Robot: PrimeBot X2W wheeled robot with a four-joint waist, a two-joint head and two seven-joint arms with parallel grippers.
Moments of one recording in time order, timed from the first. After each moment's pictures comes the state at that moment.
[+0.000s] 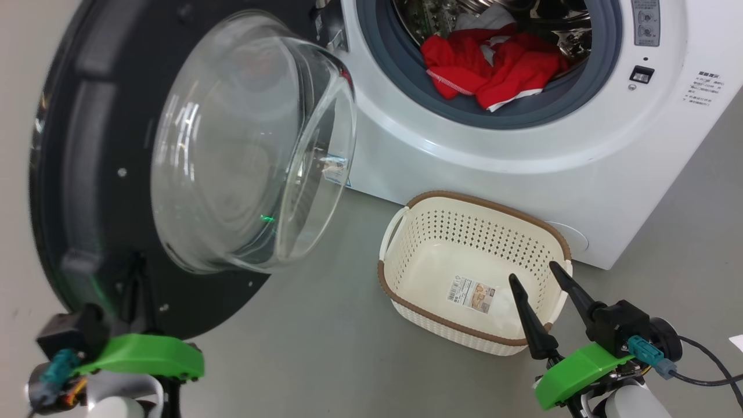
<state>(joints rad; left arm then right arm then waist) -0.24 0.14 -0.06 0.29 -0.42 0.18 -0.23 -0.14 -0.05 0.11 0.38 0.20 0.13 -0.26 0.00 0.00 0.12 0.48</state>
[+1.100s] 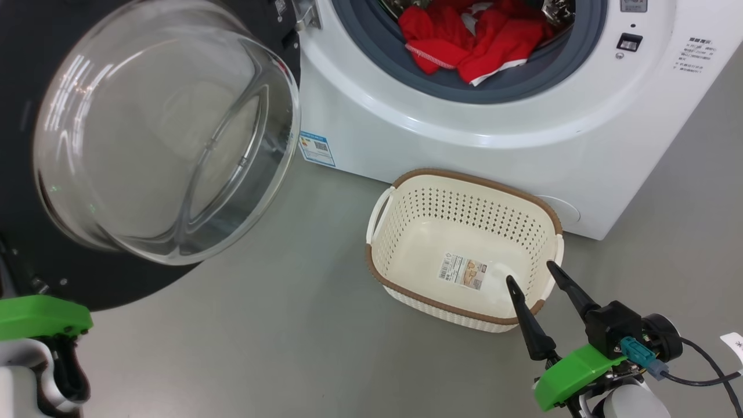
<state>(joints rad) -0.41 0.16 0.27 0.50 -0.46 0.13 -0.25 -0.14 -0.05 0.11 0.38 0.13 0.13 -0.26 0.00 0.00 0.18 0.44</state>
